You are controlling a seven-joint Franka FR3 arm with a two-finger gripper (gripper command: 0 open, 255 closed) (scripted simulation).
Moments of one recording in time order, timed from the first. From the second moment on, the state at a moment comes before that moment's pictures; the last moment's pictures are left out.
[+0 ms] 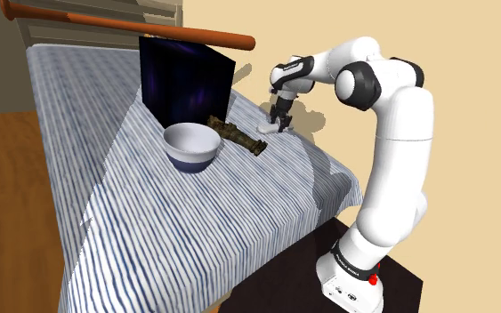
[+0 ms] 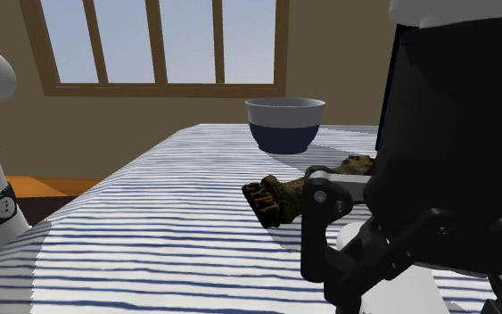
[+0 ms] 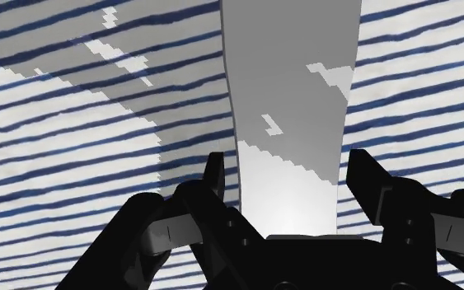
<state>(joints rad) -0.16 0.45 -0.41 -1.68 0.21 2.07 -1.88</state>
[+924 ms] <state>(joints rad) -0.16 0.39 -0.42 -1.57 0.17 1.91 -1.86</state>
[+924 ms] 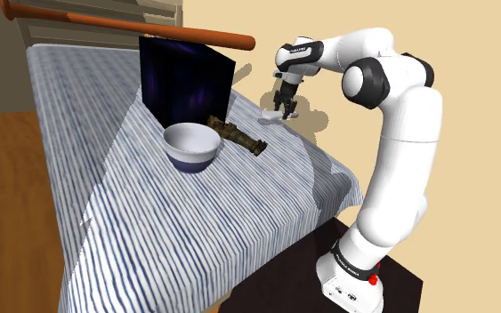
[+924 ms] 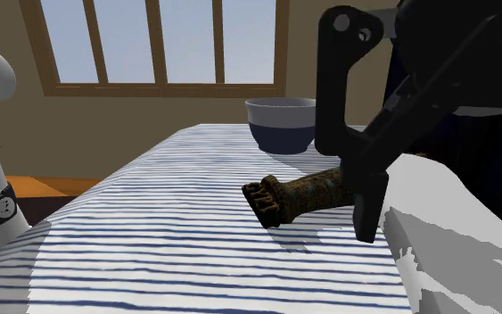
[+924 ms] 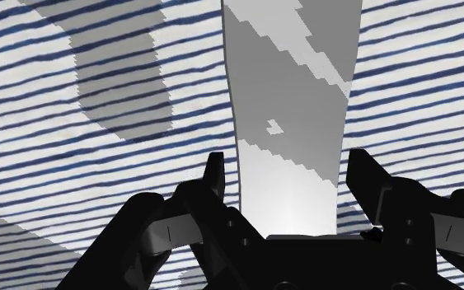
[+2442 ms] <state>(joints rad) -0.05 0.26 -0.40 -1.53 0.11 1.75 -1.71</state>
